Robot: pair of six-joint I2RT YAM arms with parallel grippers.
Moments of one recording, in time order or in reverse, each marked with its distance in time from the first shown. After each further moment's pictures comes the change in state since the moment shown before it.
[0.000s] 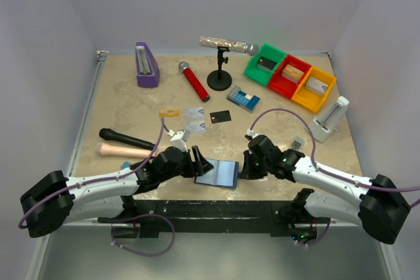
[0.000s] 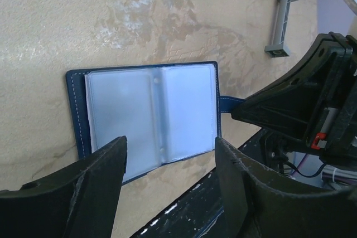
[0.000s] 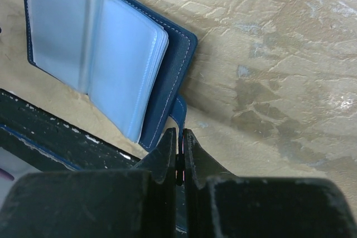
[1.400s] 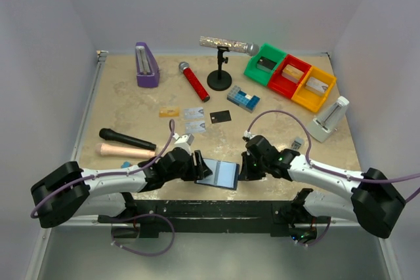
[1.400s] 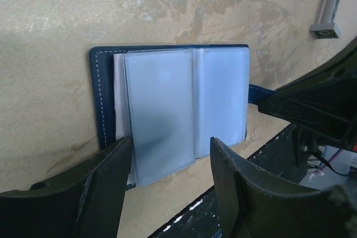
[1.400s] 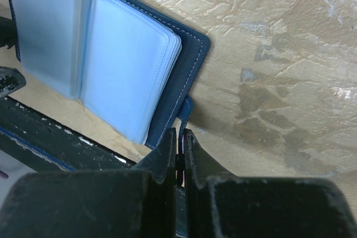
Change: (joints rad) left arm 0.000 0.151 0.009 -0.008 0.033 0.001; right arm 0.000 0.066 -0.018 0.053 -0.037 -0.007
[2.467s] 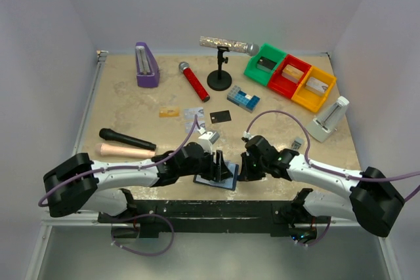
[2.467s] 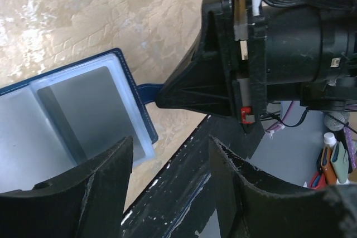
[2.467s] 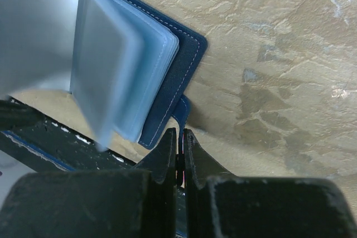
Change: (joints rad) left arm -0.095 0.118 0.190 0.077 0.146 0.147; right arm 0.000 0.016 0.000 0.003 -0.008 -0.018
